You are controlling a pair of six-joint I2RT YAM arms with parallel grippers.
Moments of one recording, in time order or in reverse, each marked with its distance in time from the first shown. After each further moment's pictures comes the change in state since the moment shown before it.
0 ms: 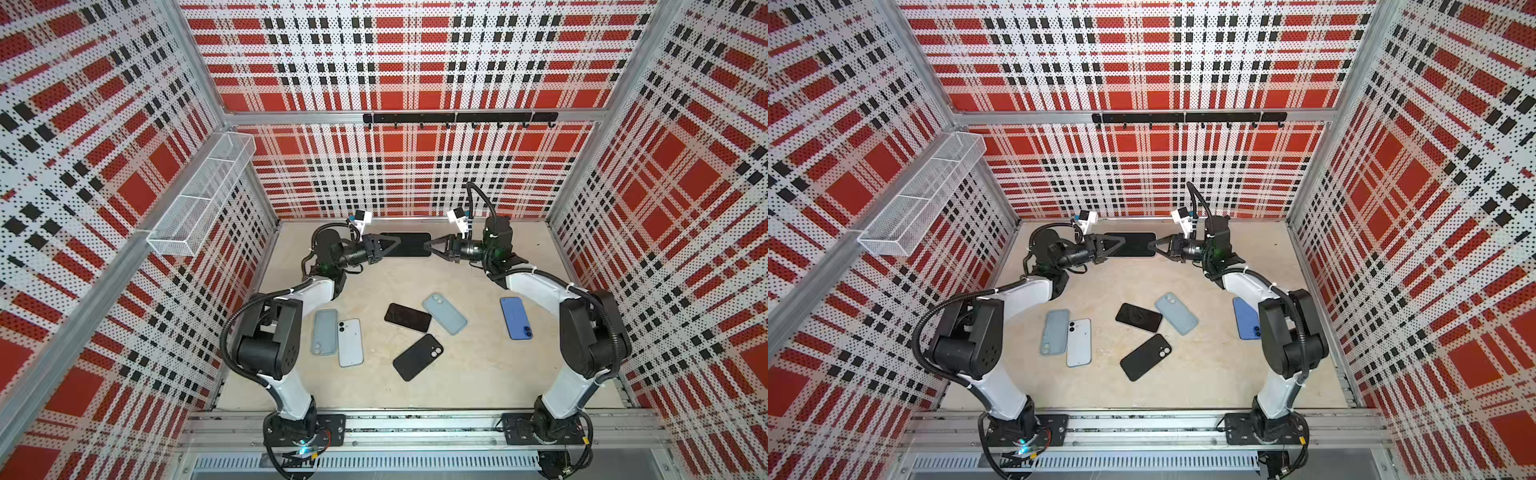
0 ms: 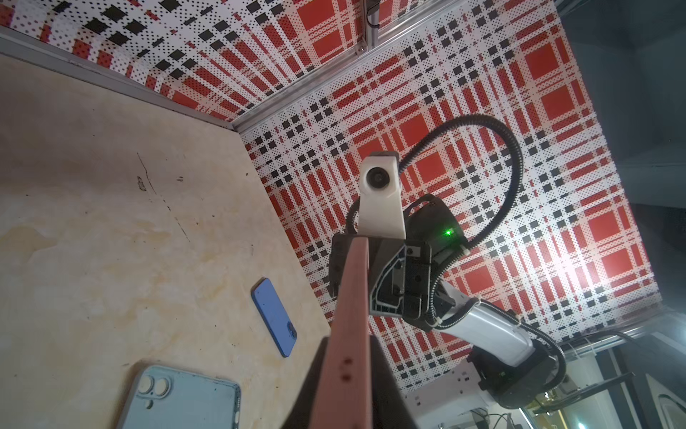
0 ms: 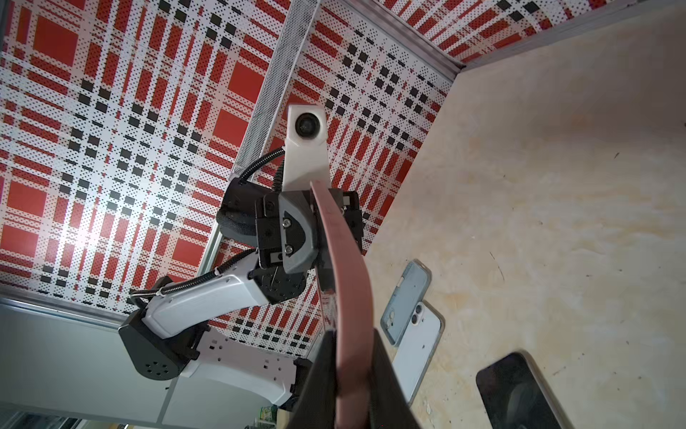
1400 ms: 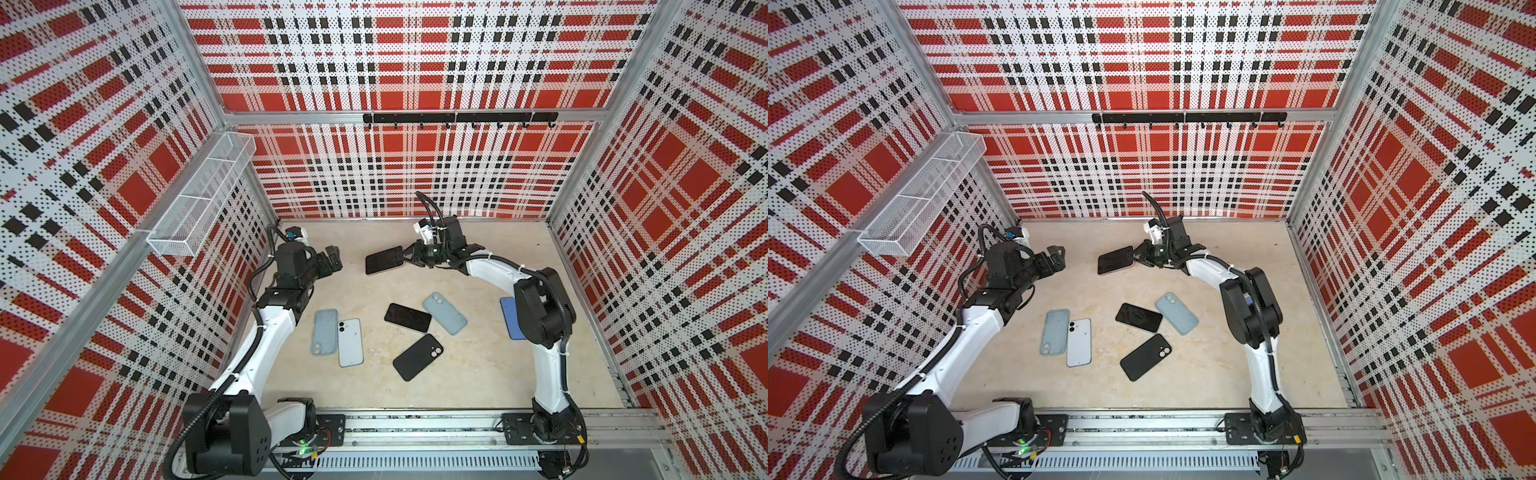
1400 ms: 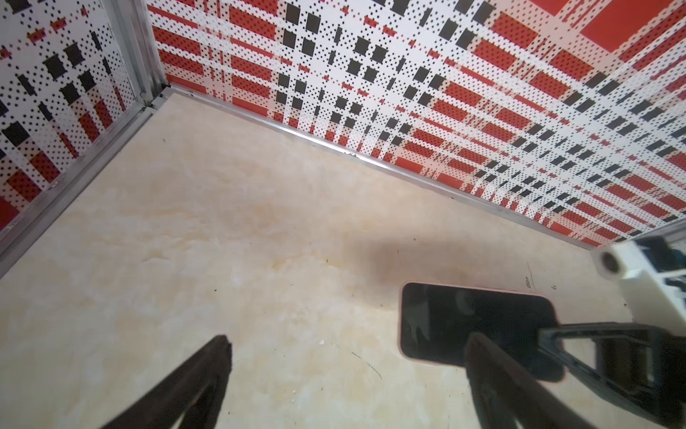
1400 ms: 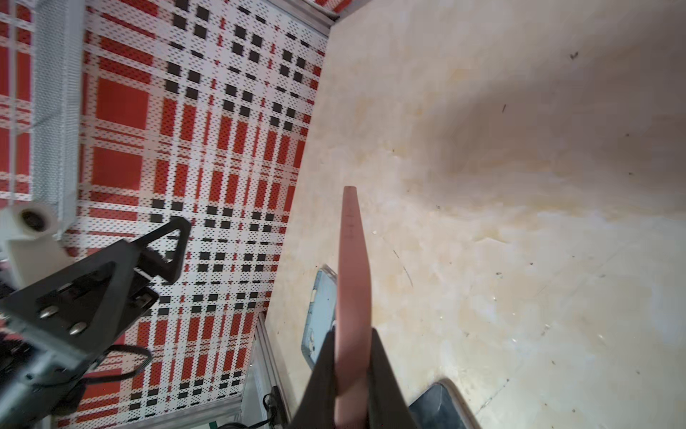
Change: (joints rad) left arm 0.176 -0.555 -0.133 -0.999 -0.953 0.812; right arm 0.153 0.387 0.406 -0.489 0.314 -0.196
